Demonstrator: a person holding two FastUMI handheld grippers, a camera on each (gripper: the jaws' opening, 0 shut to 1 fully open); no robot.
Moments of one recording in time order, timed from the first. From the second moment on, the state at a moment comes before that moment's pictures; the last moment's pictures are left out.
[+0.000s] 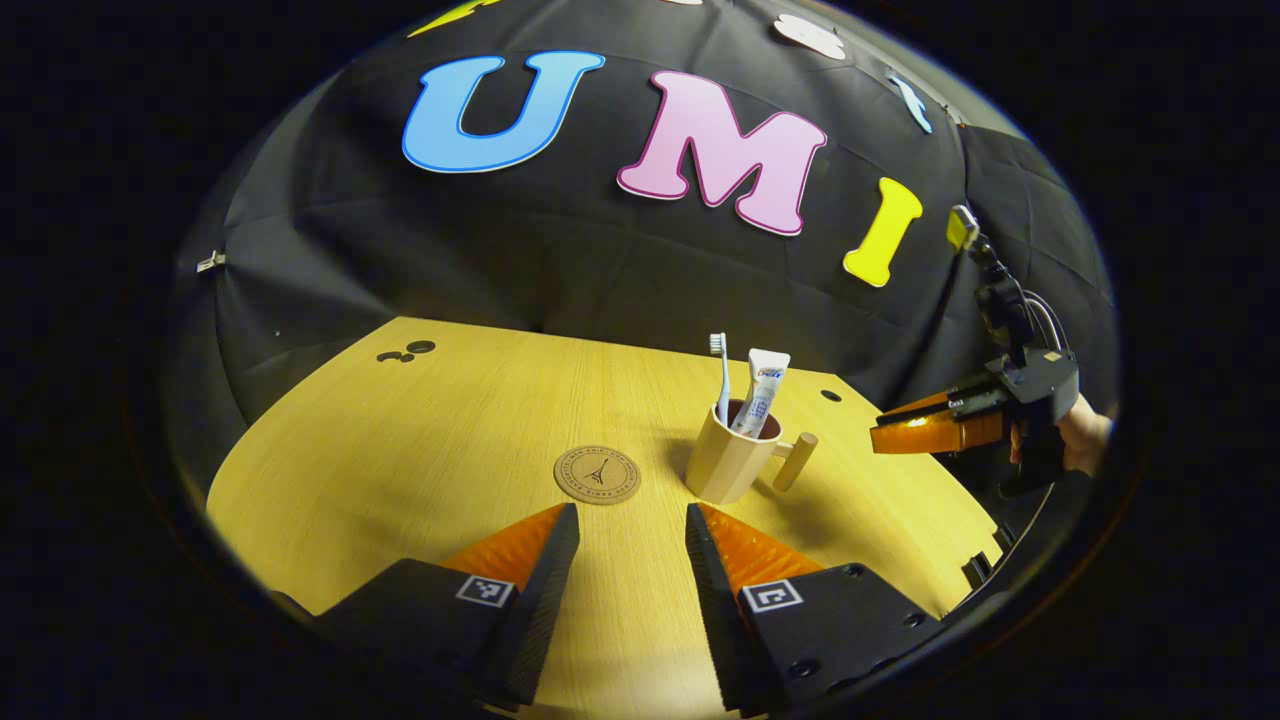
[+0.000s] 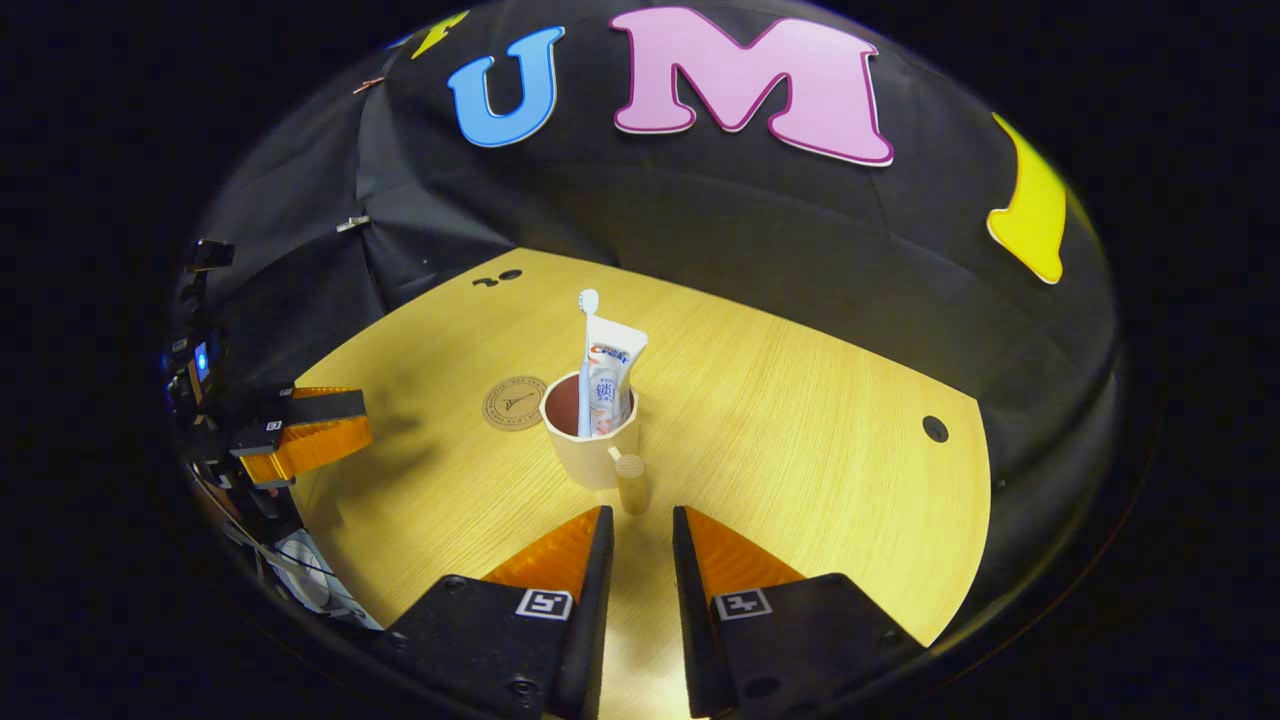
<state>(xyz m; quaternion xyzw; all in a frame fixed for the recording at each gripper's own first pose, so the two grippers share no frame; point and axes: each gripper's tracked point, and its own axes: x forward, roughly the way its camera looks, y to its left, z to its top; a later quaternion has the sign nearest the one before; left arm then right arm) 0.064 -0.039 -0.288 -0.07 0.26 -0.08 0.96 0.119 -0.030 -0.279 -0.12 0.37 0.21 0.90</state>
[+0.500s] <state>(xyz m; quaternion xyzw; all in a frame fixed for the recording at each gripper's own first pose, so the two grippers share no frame) 0.025 -0.029 -0.296 -0.06 0.28 -0.06 0.95 0.148 -0.012 -0.326 -0.13 0.45 0.22 0.86</state>
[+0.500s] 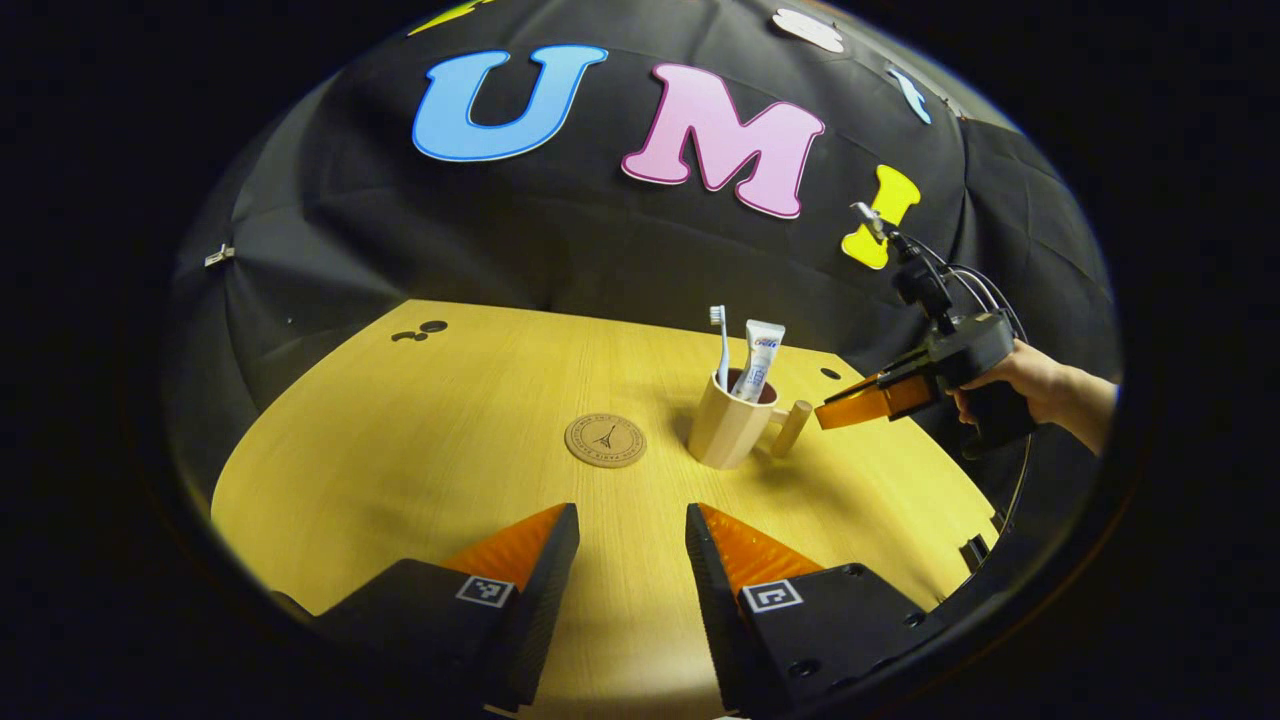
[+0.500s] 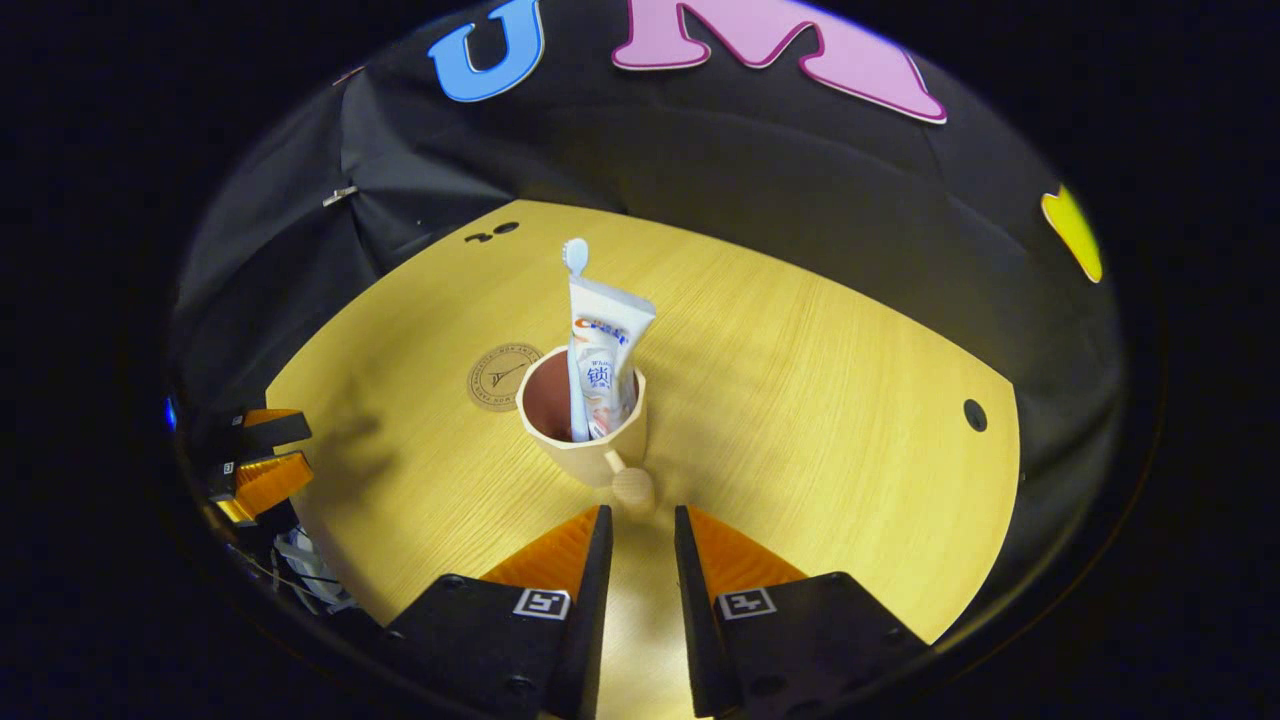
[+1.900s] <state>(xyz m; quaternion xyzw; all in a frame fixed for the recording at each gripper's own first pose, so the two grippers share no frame) 0.024 0.019 -0.321 -0.10 0.30 0.01 0.95 0.167 0.012 -0.406 -0.21 0.57 0.26 0.75</state>
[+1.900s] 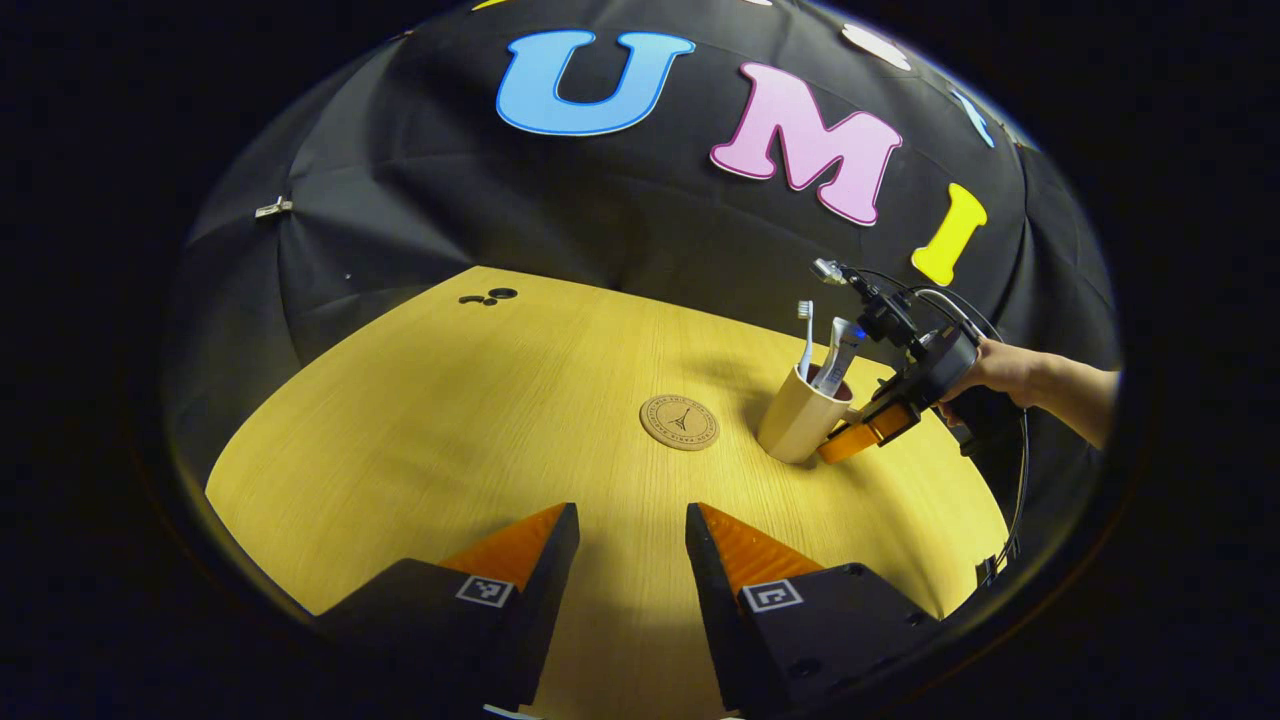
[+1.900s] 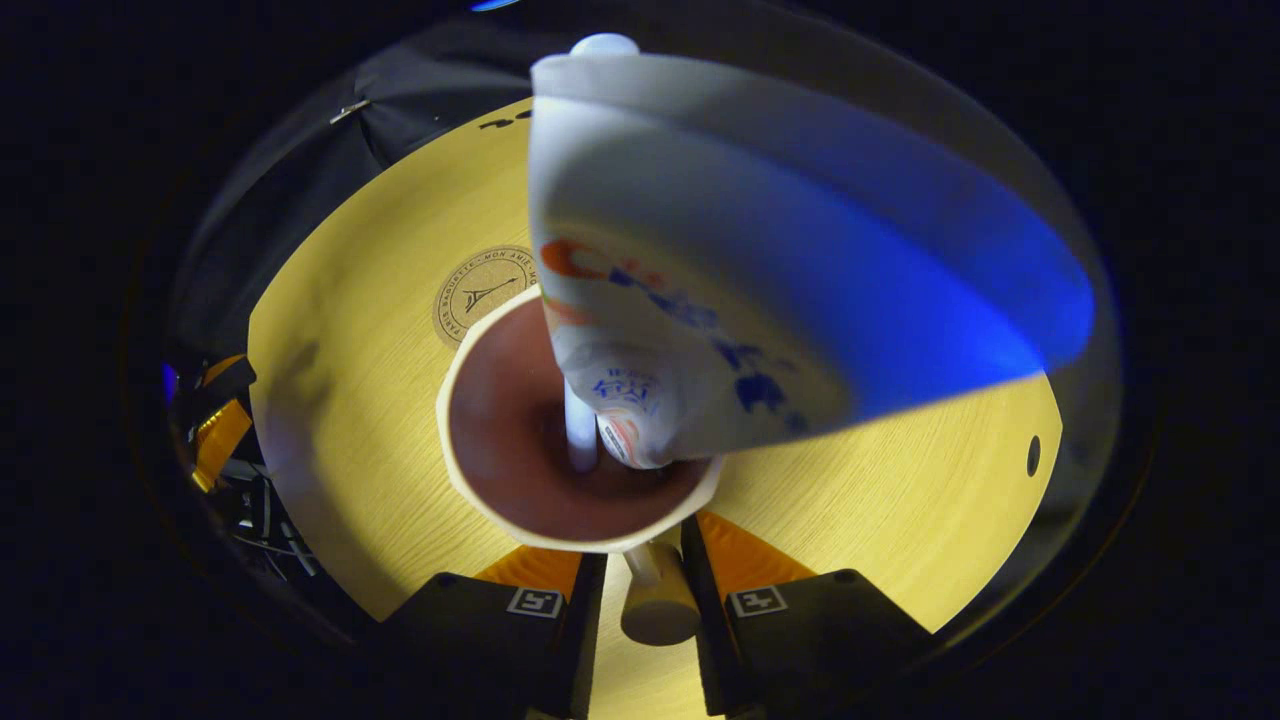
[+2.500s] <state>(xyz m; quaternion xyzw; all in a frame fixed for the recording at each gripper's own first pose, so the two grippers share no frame) 0.021 0.031 -0.320 -0.11 0.30 0.01 0.95 0.166 0.013 -0.406 -0.21 0.59 0.25 0.74</state>
